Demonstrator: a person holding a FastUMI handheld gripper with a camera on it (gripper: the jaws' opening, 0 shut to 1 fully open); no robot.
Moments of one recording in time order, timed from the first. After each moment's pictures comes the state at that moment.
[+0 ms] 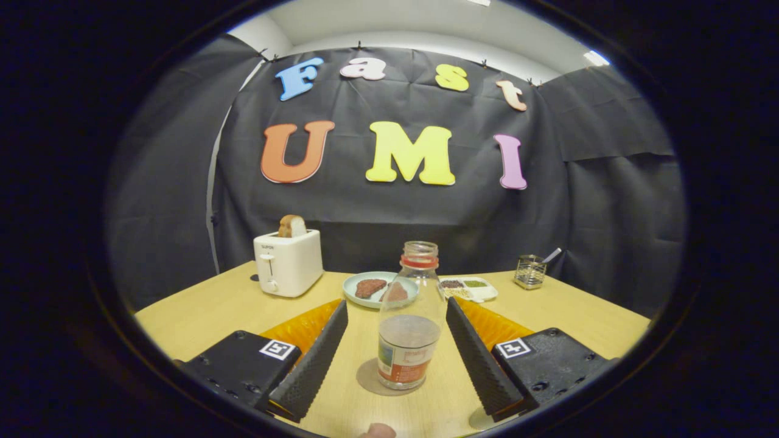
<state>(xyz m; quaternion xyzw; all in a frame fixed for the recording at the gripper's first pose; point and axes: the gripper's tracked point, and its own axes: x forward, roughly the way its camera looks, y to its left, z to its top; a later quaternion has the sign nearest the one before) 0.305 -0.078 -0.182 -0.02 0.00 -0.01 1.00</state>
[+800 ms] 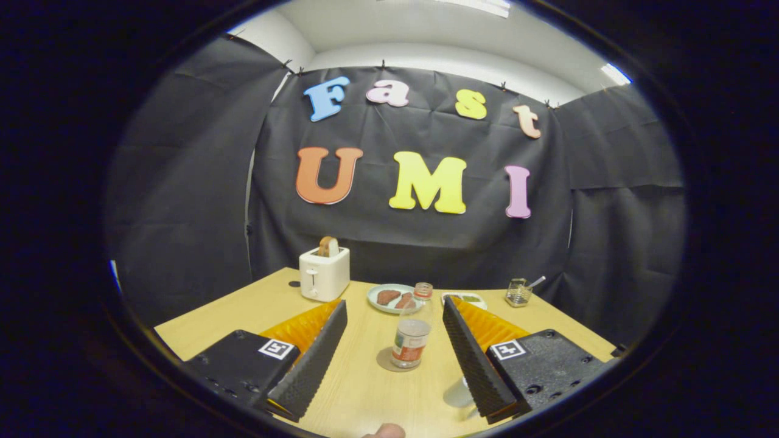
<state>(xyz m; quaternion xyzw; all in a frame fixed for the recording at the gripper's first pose) 0.155 -0.072 -0.092 -0.05 -0.01 0.01 1.00</state>
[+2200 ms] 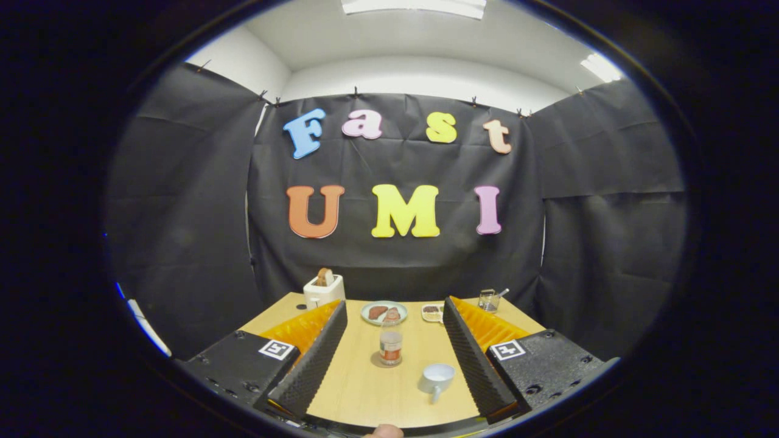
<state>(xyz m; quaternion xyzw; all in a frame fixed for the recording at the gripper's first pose) 0.034 -0.117 0.017 0.00 -0.01 0.00 1.00</state>
